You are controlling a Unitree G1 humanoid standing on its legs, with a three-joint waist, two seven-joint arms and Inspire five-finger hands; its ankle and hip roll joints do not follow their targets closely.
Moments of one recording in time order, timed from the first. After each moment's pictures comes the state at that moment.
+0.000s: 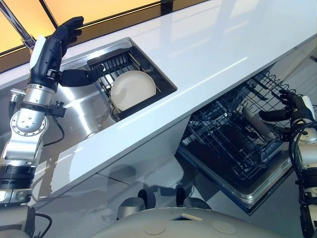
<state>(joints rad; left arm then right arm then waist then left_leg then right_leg) -0.17 0.84 0.09 0.05 -0.21 -0.28 0.00 -0.14 -0.72 -0.21 0.28 0.13 0.22 -0.19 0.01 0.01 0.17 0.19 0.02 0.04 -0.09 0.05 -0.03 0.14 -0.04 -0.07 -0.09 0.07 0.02</state>
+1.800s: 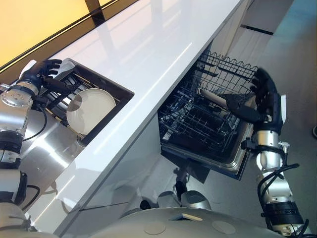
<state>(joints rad) -0.58 0.99 -0.18 0.64 -0.19 0.22 -0.14 0.09 -0.49 -0.04 -0.09 0.38 -0.33 -0.20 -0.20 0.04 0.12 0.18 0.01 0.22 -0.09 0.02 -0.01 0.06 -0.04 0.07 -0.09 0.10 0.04</state>
